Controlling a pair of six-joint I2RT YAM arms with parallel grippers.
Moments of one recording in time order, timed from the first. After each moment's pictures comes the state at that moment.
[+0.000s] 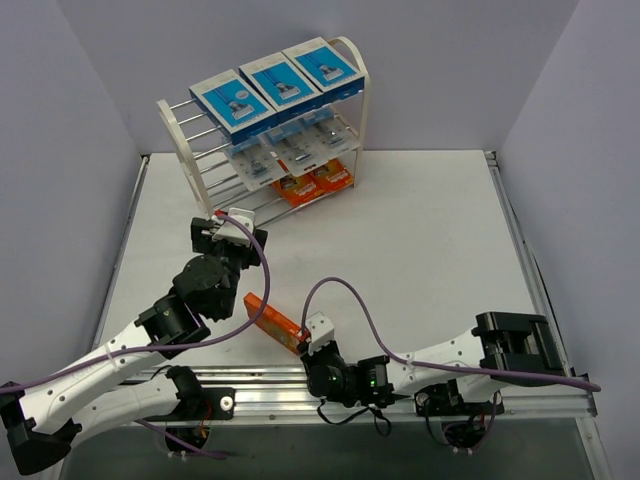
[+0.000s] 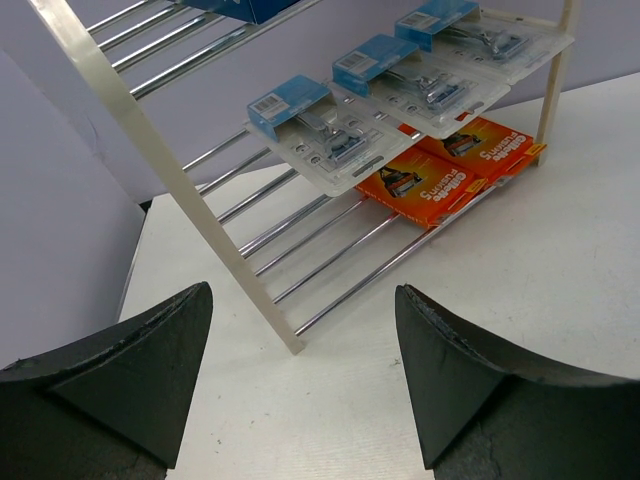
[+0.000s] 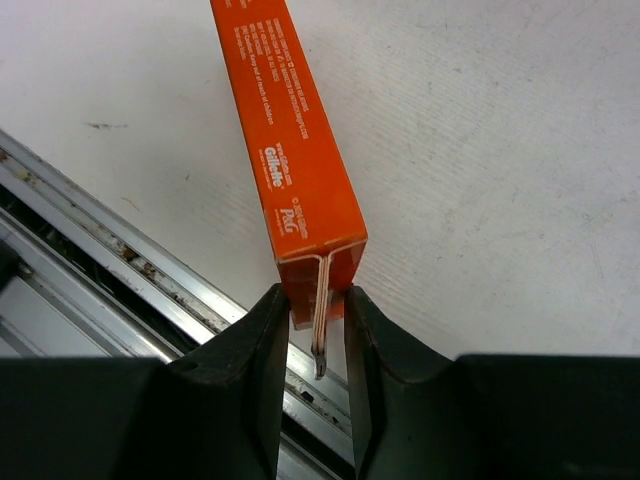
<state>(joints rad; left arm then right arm) -0.97 0.84 0.84 0.01 -0.90 0.23 1.59 1.50 0.59 0.23 0.83 0.61</state>
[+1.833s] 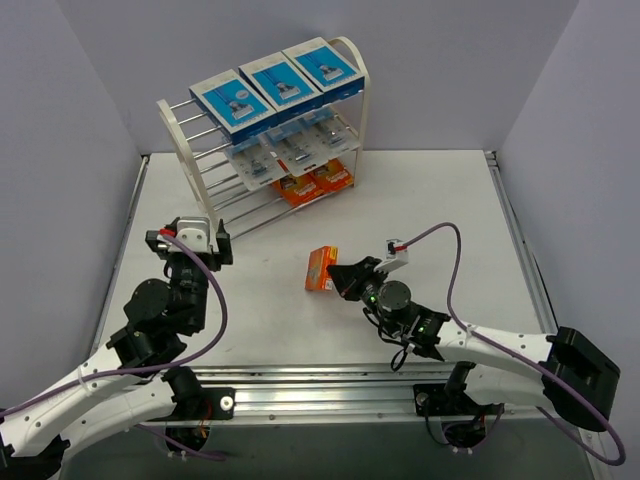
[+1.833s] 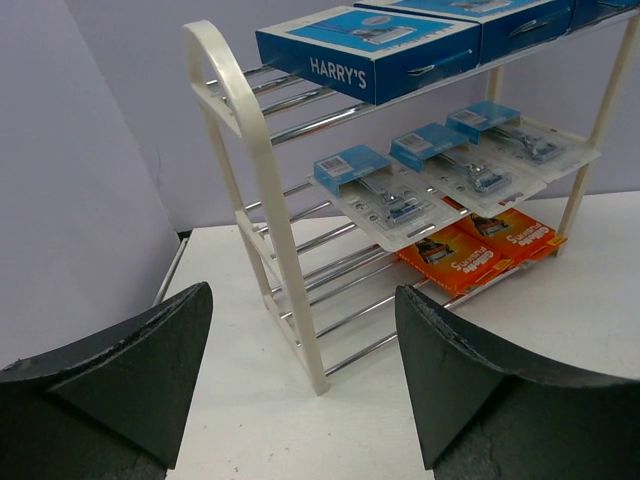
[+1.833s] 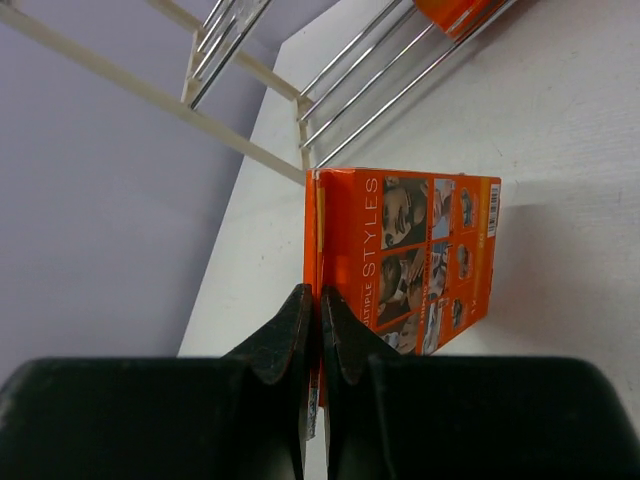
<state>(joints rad) -0.98 0.64 0.78 0.16 -0.97 0.35 1.01 1.07 0.39 0.56 0.46 0.90</state>
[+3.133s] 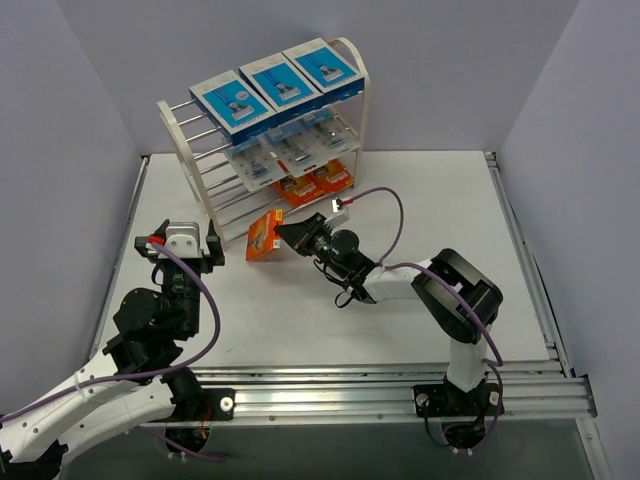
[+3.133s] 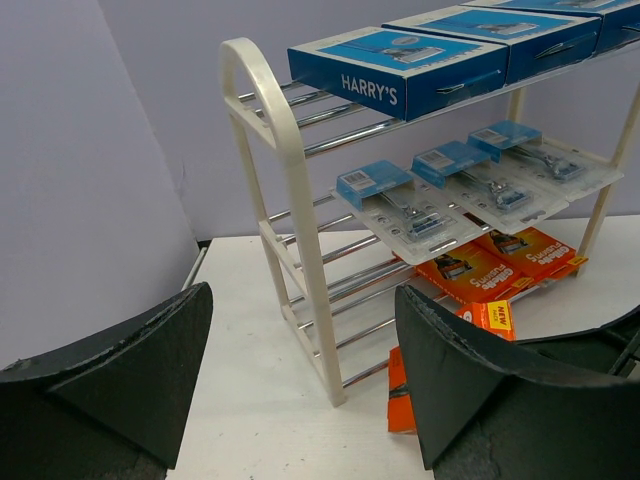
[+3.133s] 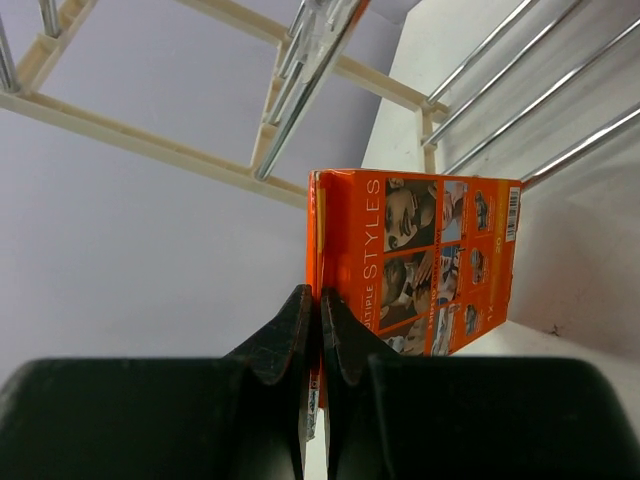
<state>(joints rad) -0.97 0.59 0.75 0.24 -1.00 0.43 0.79 1.86 0.87 1.02 0.04 1.12</state>
